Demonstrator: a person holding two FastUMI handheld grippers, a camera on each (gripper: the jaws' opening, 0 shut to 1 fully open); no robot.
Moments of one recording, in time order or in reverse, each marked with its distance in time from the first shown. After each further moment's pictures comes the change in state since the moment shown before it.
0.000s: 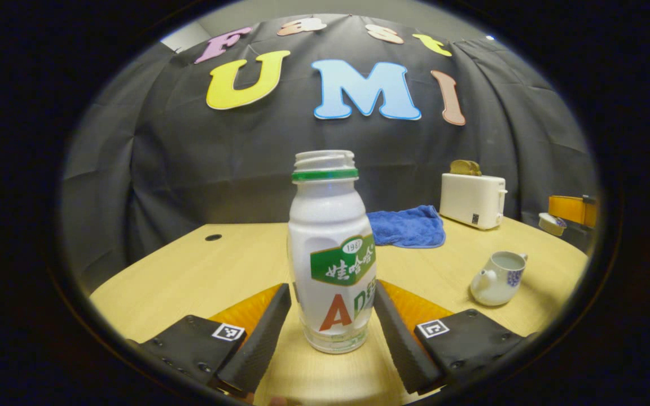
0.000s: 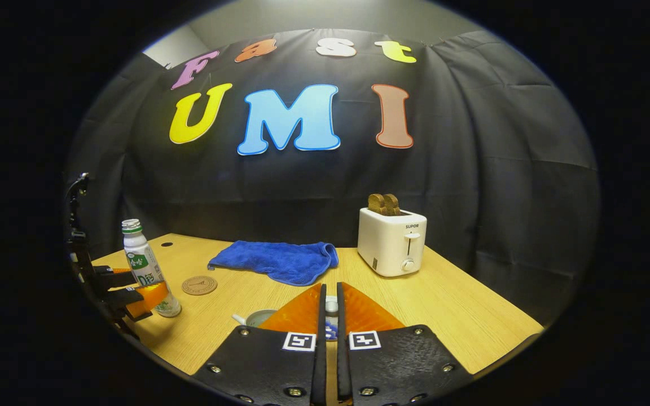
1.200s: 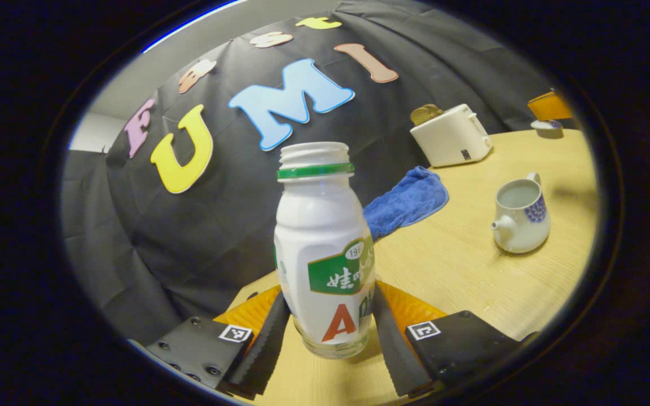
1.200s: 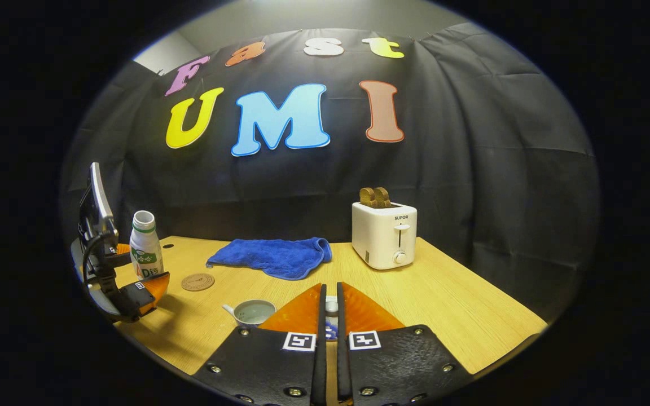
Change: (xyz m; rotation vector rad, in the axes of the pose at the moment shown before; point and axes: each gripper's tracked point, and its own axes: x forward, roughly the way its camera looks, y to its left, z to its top) left arm -0.002 -0.024 0.034 0.589 -0.052 0.086; right arm -0.015 -0.030 -0.010 0.044 0.002 -0.002
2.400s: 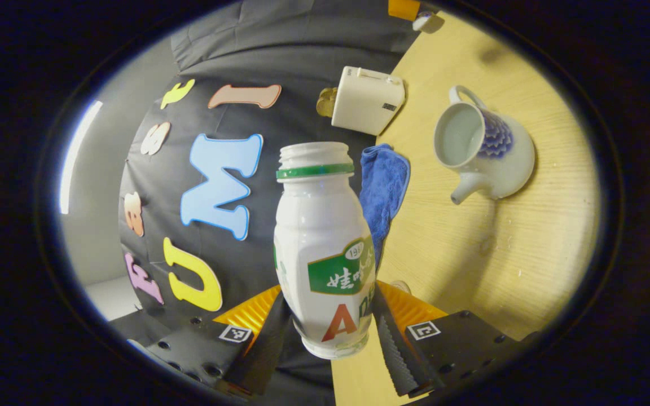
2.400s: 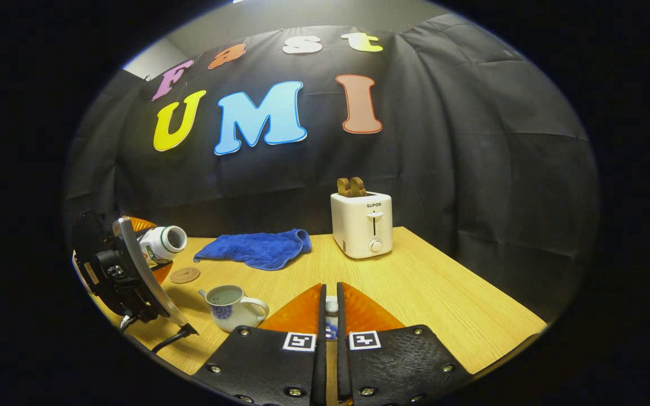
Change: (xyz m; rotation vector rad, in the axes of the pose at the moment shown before) left arm 0.012 -0.039 0.065 0.750 -0.081 0.069; right arm -0.010 -0.047 -0.022 0.042 0.025 -0.028
